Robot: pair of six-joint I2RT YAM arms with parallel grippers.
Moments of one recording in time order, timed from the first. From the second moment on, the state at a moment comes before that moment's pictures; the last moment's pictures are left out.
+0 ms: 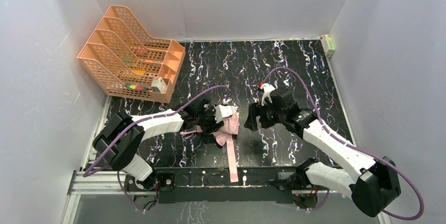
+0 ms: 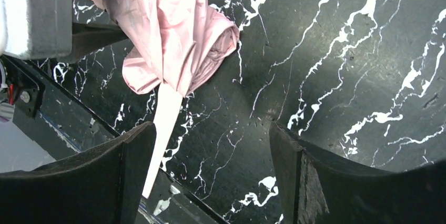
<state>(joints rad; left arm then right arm) -0.74 1.54 0.75 -0.10 0.30 0.49 0.62 1.02 0.70 -0.46 -0.24 0.33</state>
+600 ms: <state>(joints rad) -0.90 1.46 0.62 0.06 0.09 0.68 0.52 1.47 0.94 -0.38 -0.79 -0.10</state>
